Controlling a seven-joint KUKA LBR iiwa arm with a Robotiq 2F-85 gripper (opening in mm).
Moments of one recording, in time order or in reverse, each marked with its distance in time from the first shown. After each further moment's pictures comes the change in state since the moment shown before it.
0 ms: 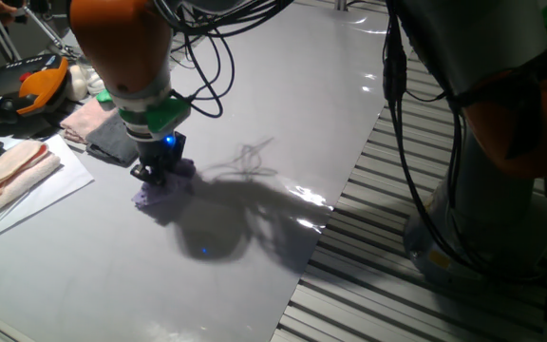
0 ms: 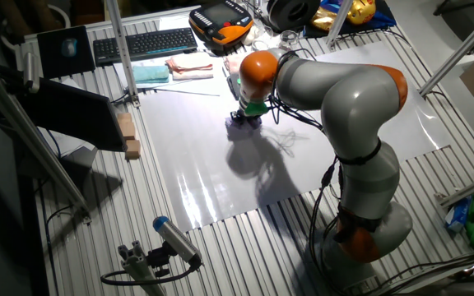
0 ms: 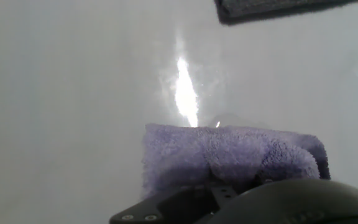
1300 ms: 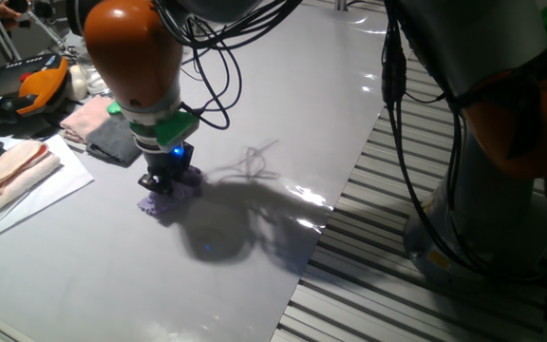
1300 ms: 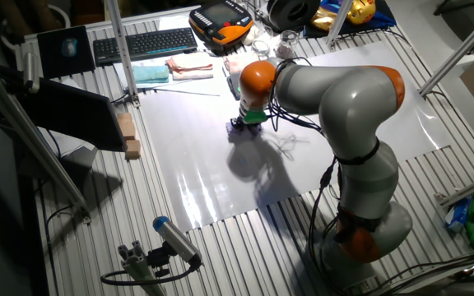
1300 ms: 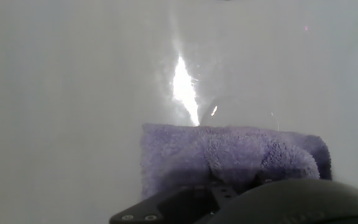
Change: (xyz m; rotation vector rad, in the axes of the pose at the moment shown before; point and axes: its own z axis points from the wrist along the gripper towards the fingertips) arm 0.012 -0.002 0.018 -0.004 -0.012 0.026
